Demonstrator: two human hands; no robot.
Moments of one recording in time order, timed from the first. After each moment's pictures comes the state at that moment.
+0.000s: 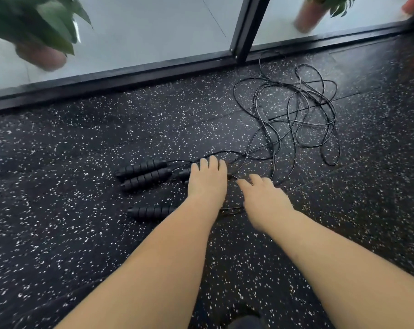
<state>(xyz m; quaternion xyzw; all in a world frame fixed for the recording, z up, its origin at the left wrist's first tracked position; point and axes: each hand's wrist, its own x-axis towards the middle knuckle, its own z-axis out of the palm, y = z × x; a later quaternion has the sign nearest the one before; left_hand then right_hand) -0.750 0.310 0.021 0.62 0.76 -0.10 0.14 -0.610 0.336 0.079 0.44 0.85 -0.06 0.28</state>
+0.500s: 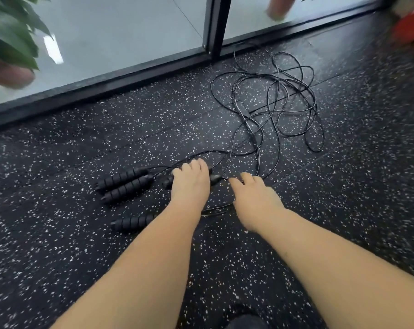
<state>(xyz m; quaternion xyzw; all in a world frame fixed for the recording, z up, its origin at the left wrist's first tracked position) -0.745 0.322 -0.006 0.64 0.75 -0.13 0.08 -0.587 0.343 0.063 0.49 0.83 -0.10 0.27</state>
